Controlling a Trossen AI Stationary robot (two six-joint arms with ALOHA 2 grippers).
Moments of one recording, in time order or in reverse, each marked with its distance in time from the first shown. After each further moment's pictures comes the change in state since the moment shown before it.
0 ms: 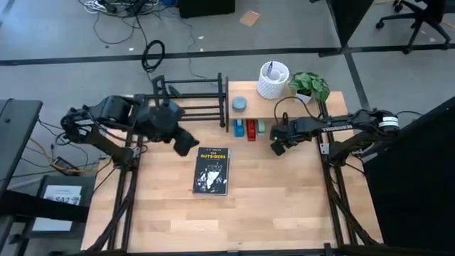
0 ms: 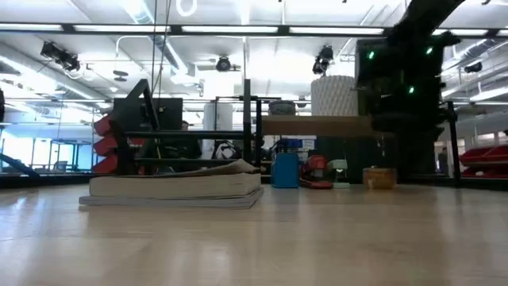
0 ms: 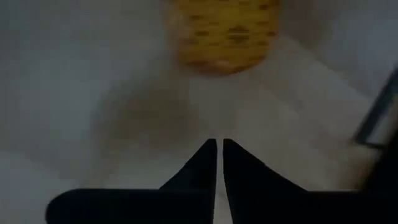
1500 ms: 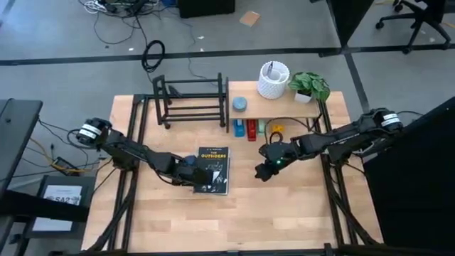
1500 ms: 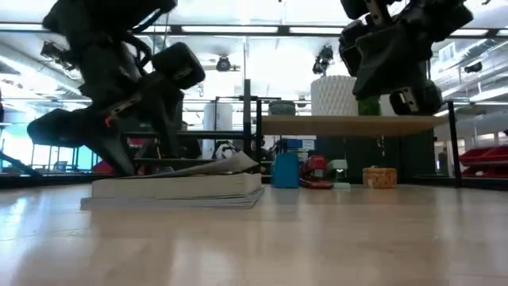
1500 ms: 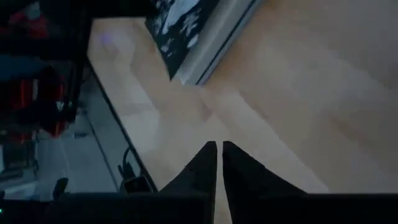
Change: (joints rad) left arm -0.112 0.113 -1.042 0.938 0.117 -0.762; right arm 0.295 0.020 0.001 0.753 -0.479 0.308
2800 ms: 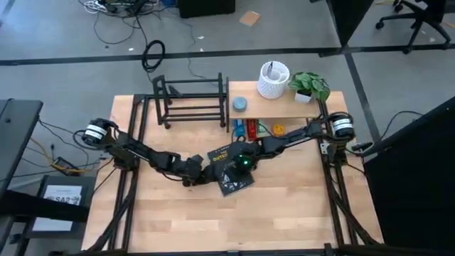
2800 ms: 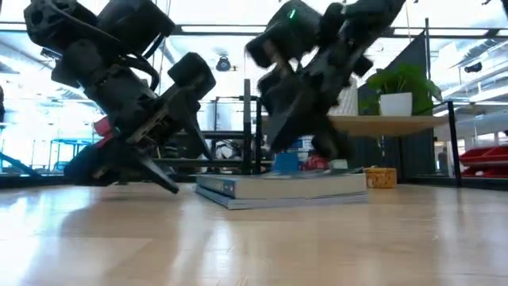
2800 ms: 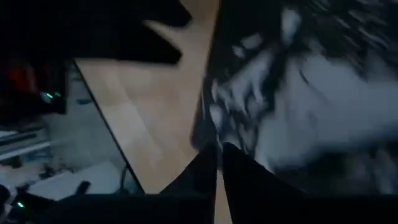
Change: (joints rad) left arm 0.079 0.050 -0.298 0.745 0.064 0.007; right arm -0.119 0.446 0.351 -0.039 -0.224 -0.116
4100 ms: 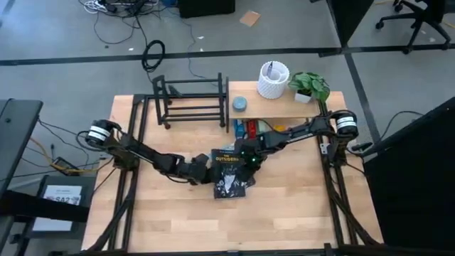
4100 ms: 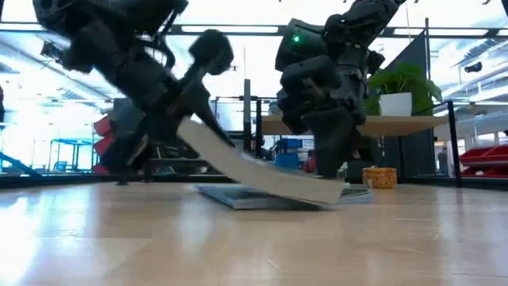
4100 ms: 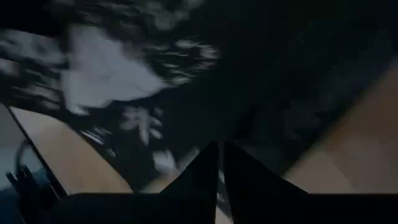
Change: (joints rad) left arm -0.032 0.002 0.135 -0.094 -0.143 0.105; right arm -0.043 0.022 -0.001 -0.284 0.019 -0.291
